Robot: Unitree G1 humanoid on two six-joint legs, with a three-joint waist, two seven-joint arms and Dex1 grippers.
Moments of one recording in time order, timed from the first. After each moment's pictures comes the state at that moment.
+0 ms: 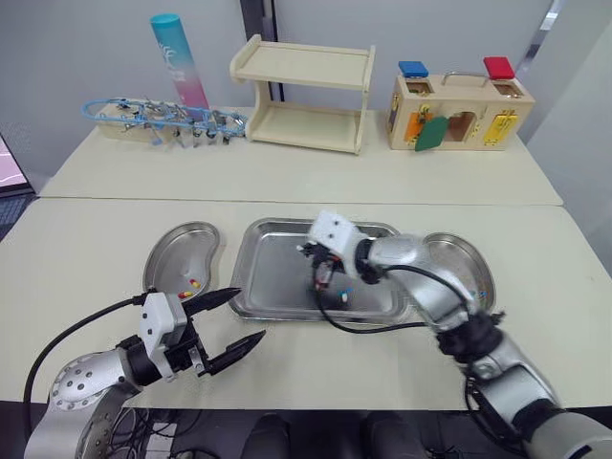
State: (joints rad) left arm 0.26 0.65 0.23 -0.41 -0.55 0.14 -1.07; right arm -0.61 -0.45 0.36 -0.27 0.07 0.68 0.81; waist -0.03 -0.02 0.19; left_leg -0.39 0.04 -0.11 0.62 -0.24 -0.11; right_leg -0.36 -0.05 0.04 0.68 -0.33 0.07
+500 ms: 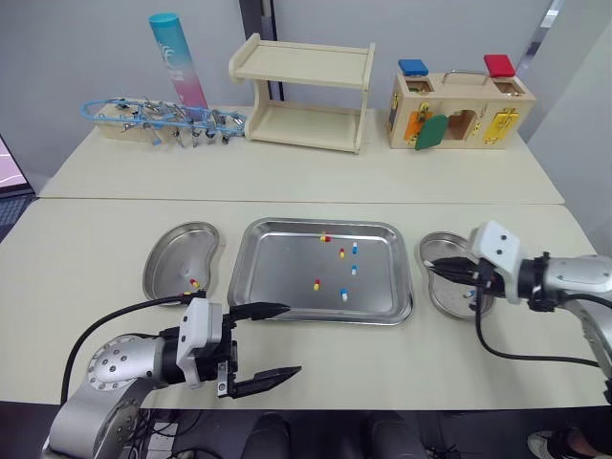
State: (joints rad) left arm 0.15 0.68 0.07 -0.47 -0.59 0.16 -1.18; right arm -0.18 -0.95 -0.10 -0.34 0.23 0.58 1.00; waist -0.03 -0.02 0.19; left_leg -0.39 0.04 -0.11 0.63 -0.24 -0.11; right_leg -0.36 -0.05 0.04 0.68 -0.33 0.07
